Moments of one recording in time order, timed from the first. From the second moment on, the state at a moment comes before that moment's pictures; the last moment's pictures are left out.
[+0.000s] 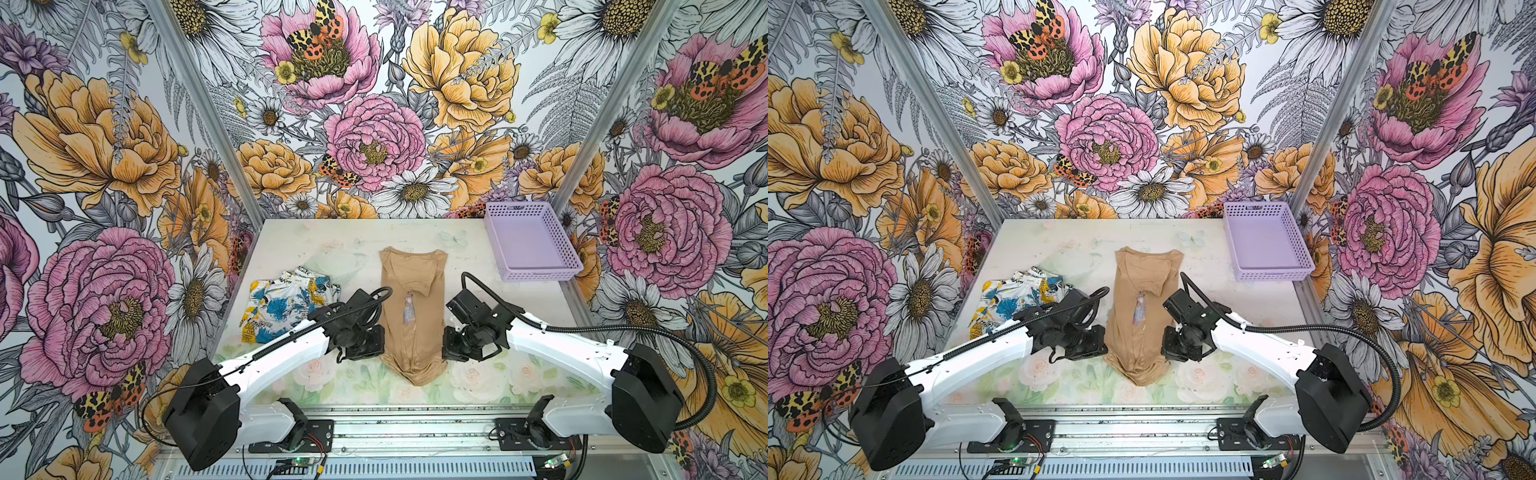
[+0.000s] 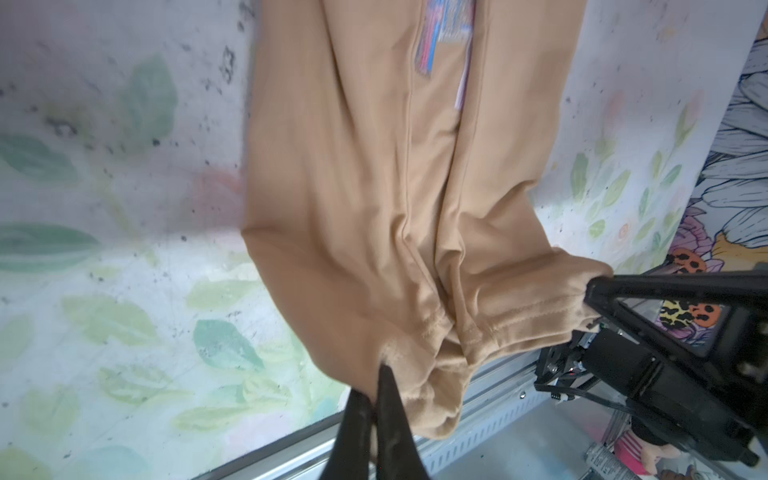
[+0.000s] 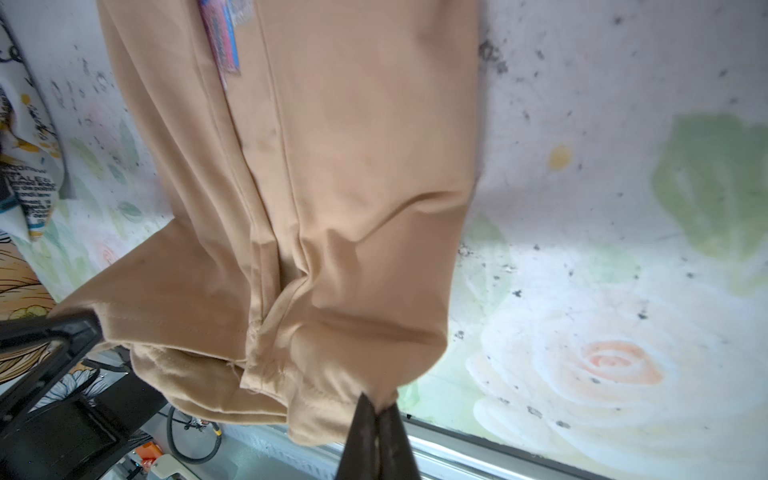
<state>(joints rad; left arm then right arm) -0.67 1.31 0.88 -0.73 0.28 -0.77 0.68 1.36 0.91 -0.81 -0.33 0.87</state>
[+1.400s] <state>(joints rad) -0.40 1.97 1.50 -0.79 0.35 -0.47 0.29 1.96 1.46 -0.93 -0.47 0.51</state>
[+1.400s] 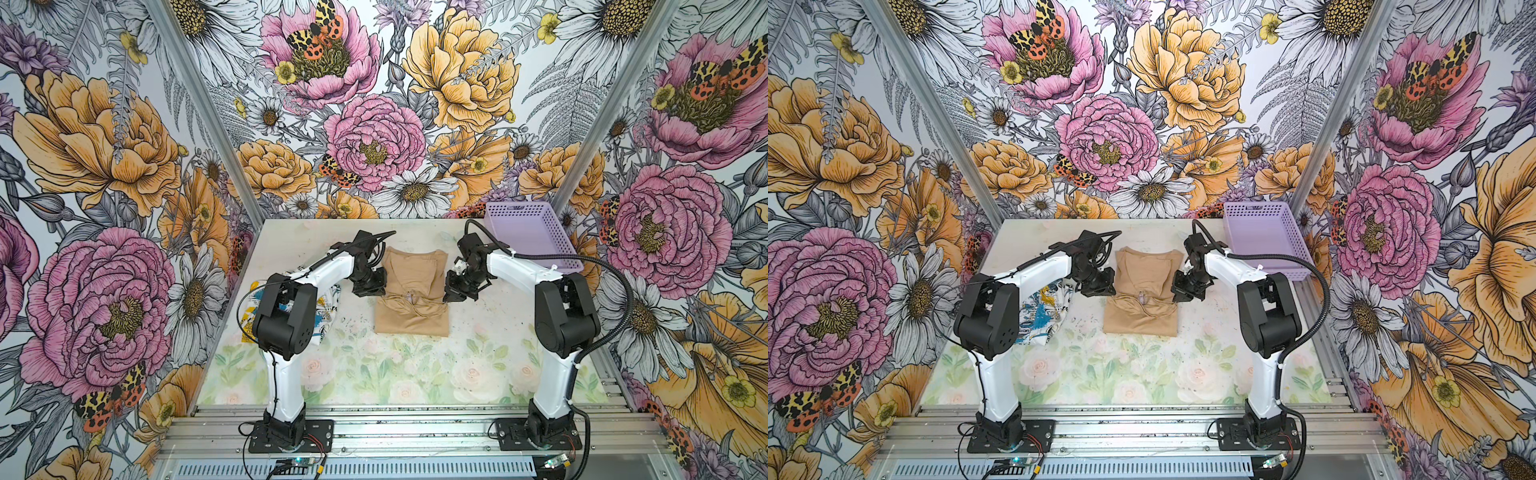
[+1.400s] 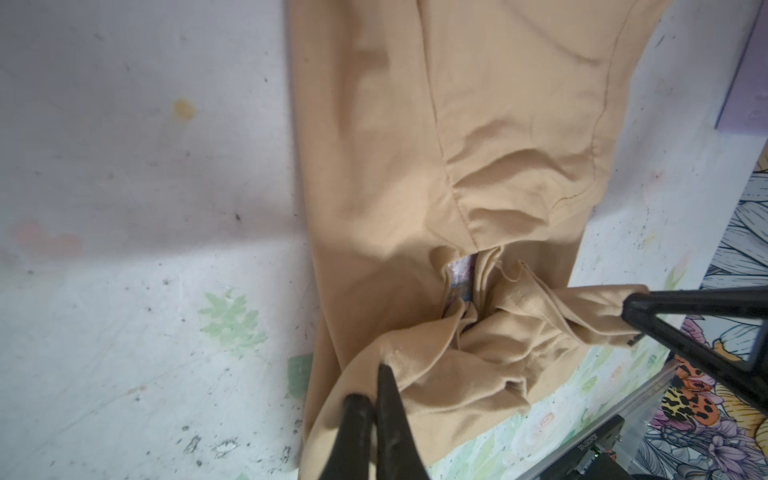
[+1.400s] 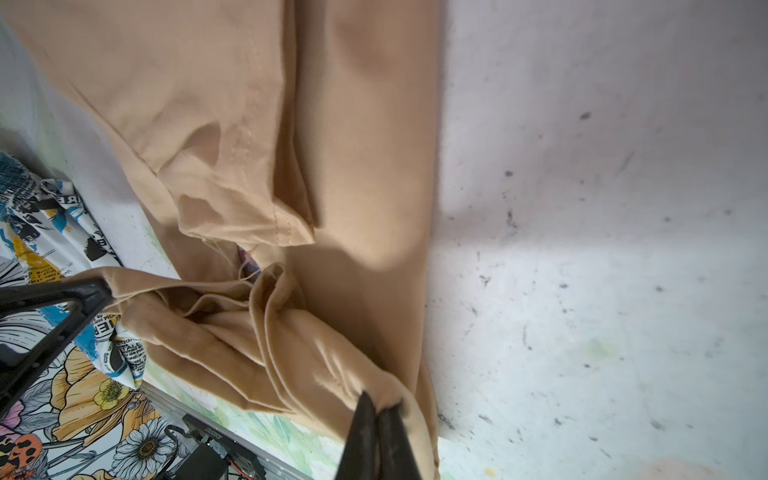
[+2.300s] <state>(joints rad) -0.52 1.78 1.20 -0.65 0.31 -0.56 0.55 1.77 1.16 -0.66 -0.44 0.70</state>
